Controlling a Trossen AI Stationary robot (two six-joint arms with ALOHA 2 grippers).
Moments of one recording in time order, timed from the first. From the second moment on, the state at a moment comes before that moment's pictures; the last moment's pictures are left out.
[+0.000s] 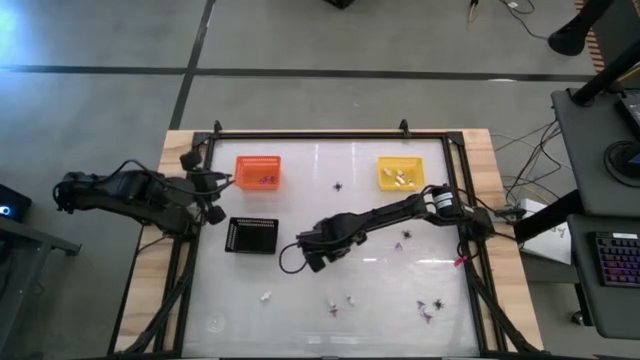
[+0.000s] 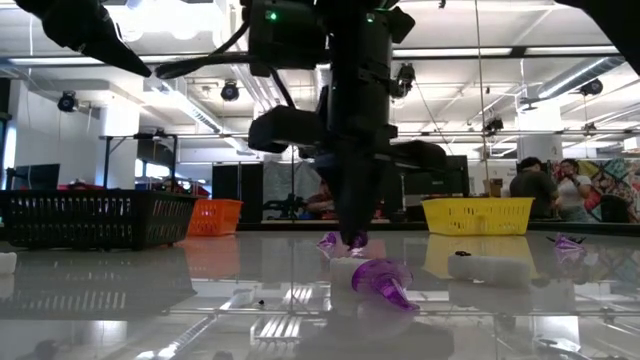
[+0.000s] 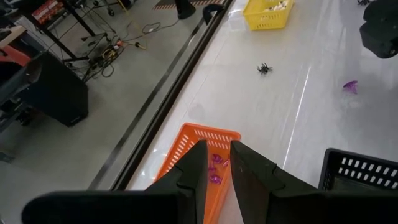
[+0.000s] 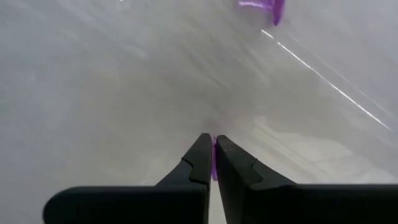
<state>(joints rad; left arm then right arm) -0.16 0.56 0.78 -0.90 -0.69 -0.06 0.15 2.24 1.78 -0.99 -0.03 1.15</state>
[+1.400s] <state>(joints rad) -0.16 0.50 0.85 -1.01 -0.70 -0.09 -0.22 2.24 1.99 -0.27 0.13 0.86</state>
